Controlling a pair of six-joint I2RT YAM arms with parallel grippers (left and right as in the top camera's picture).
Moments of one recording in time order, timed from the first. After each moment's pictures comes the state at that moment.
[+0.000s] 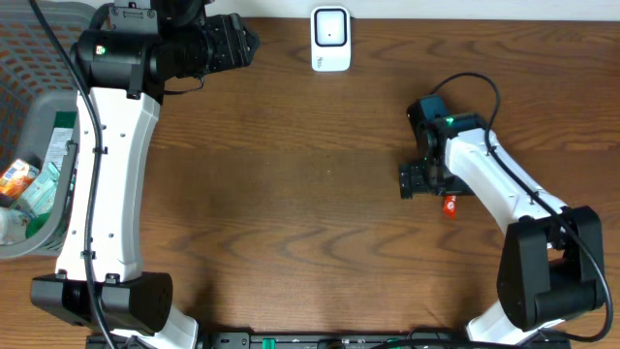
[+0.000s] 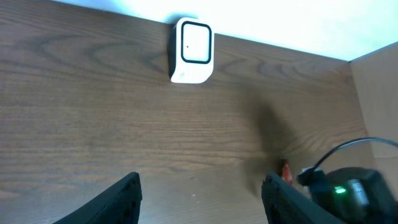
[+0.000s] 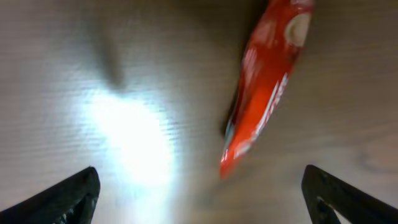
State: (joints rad) left arm -0.10 1.74 2.01 -1.08 0.40 -0.30; right arm 0.25 1.78 1.27 -1.11 0.19 0.27
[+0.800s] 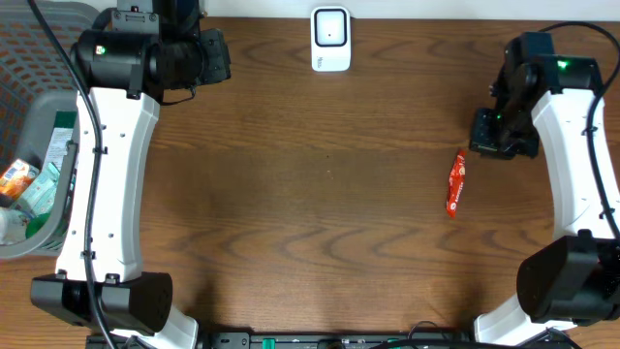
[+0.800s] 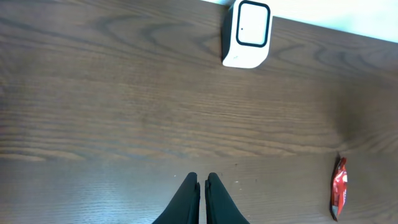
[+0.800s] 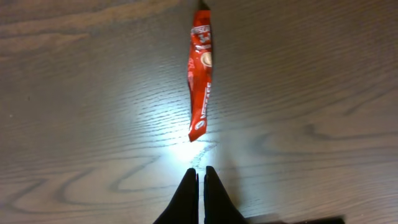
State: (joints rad) left arm -0.10 1.74 2.01 -1.19 0.23 -0.25; right arm -0.05 1.78 1.70 -1.43 0.01 0.23
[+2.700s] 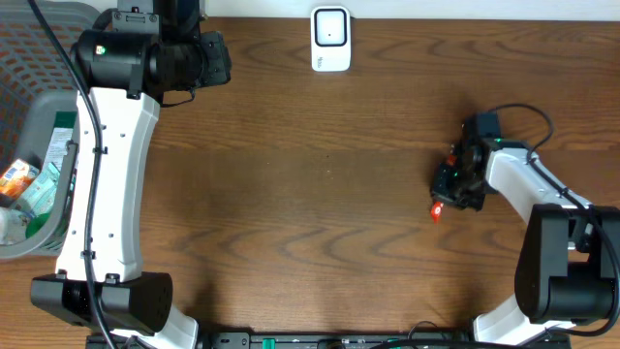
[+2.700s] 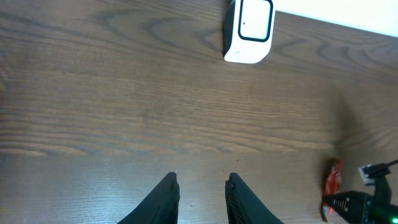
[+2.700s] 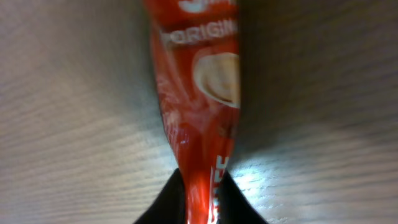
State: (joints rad) left arm -0.10 1.74 2.01 -1.20 0.23 -0.25; right arm -0.02 1.78 0.99 -0.74 -0.14 0.37
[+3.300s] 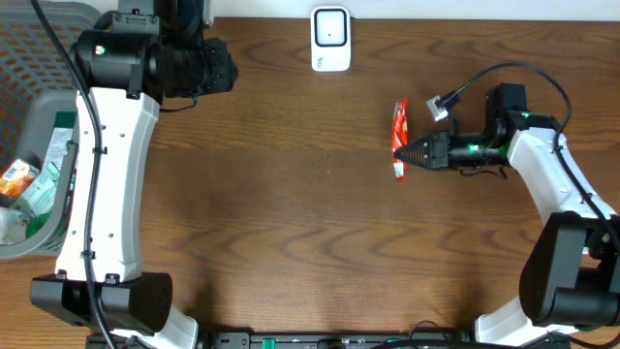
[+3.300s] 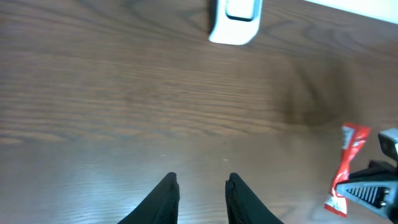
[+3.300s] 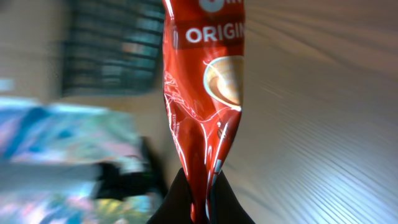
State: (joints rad) left arm -0.10 1.74 2.01 -1.25 0.32 -0.23; right arm -0.08 1.76 1.22 -0.91 -1.19 -0.22
